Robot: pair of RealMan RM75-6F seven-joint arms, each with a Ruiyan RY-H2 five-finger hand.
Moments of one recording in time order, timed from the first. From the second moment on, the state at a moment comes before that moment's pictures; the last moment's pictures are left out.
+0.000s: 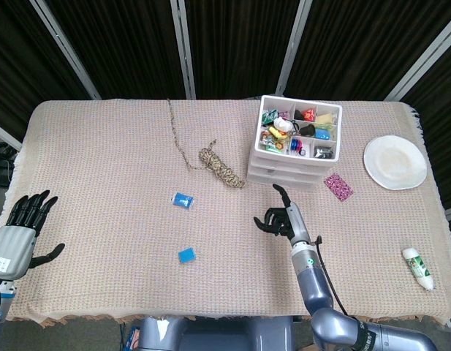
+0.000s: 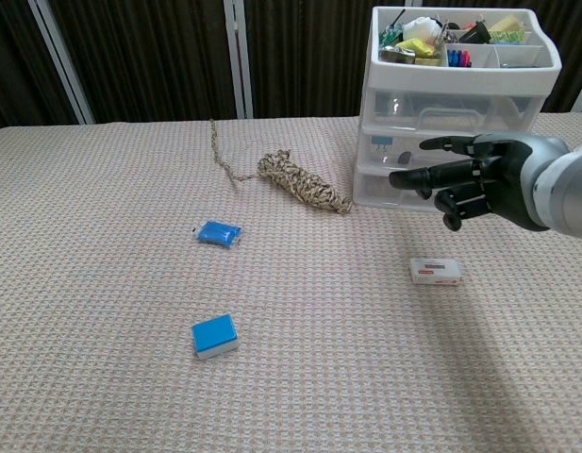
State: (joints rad) left arm -0.15 -1.18 -0.03 -1.55 1.59 1.49 0.00; right arm 0.55 -1.63 0.52 -1.96 -0.45 1.20 -0.05
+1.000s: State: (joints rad) left arm -0.16 -1.18 -0.03 -1.56 1.58 1.48 -0.01; right arm 0.65 -1.76 0.67 -1.73 -0.38 1.24 0.06
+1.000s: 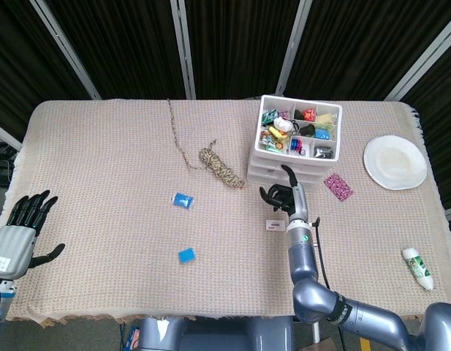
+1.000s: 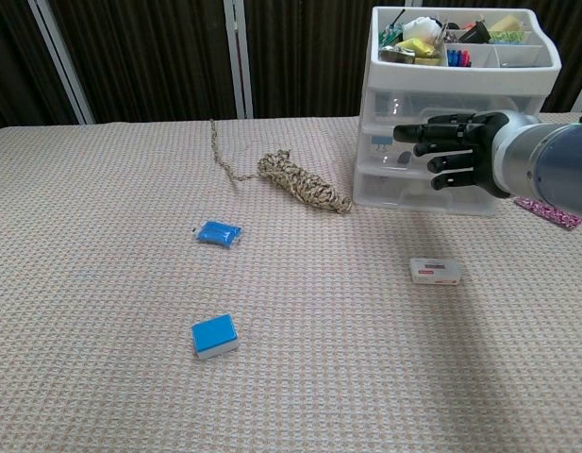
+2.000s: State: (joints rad) left arm -0.16 -1.17 -0.02 -1.56 1.57 1.47 0.00; right arm 0.68 -1.78 0.75 -1.68 -0.27 1.22 0.06
